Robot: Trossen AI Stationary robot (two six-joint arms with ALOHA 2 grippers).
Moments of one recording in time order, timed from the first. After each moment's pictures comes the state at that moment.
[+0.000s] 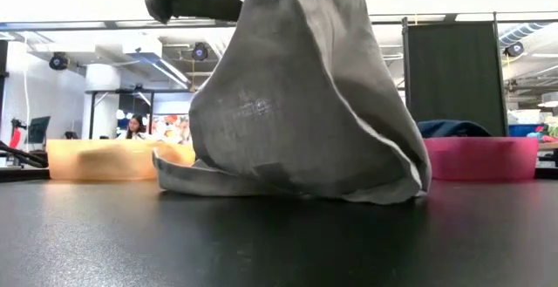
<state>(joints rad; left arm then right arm) -0.60 1.71 1.07 0.02 -0.93 -0.47 0.28 1.45 0.83 0.50 0.07 -0.19</state>
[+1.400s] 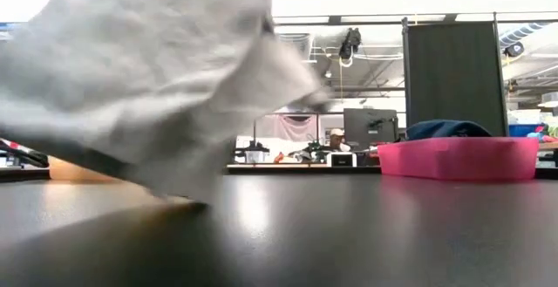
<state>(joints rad) -0.68 1.45 1.09 0.48 -1.12 0.32 0.21 1.15 0.86 0.07 0.17 -0.06</state>
